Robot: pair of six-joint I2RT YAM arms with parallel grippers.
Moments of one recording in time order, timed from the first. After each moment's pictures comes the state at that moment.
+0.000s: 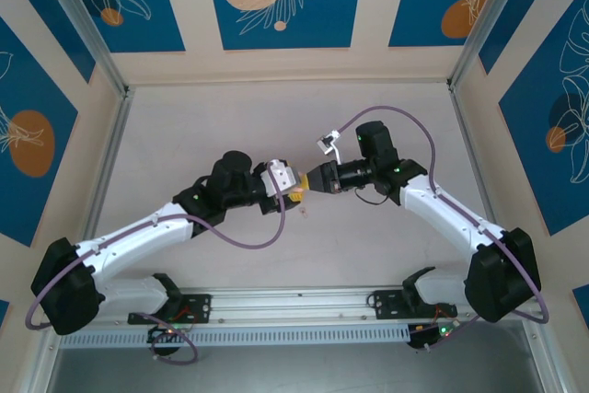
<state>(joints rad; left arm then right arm) -0.82 1.20 0.82 -0.04 0.28 0.41 0.48 1.27 0.91 -0.30 -0.99 0.55</state>
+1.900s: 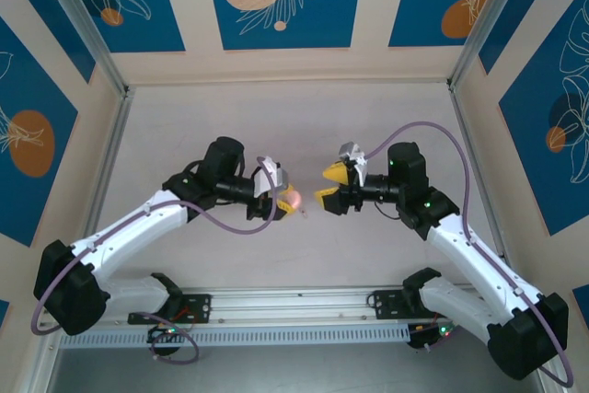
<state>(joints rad) -0.67 1.22 0.94 -0.39 0.78 0.47 0.44 0.91 0.72 -0.21 -0.81 -0.06</state>
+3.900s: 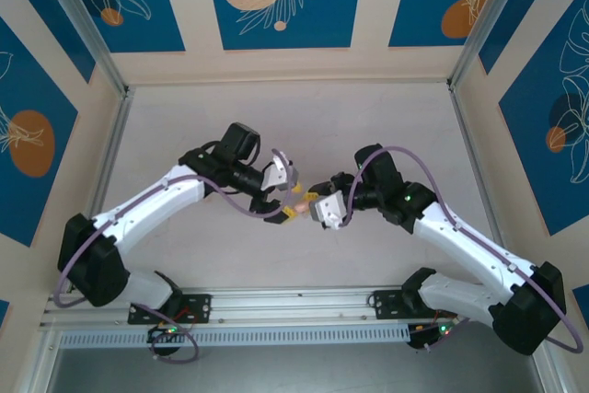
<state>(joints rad) -0.66 1.39 1.14 -0.64 0.86 0.69 0.62 1.05 0.83 -0.44 -0.67 -1.25</state>
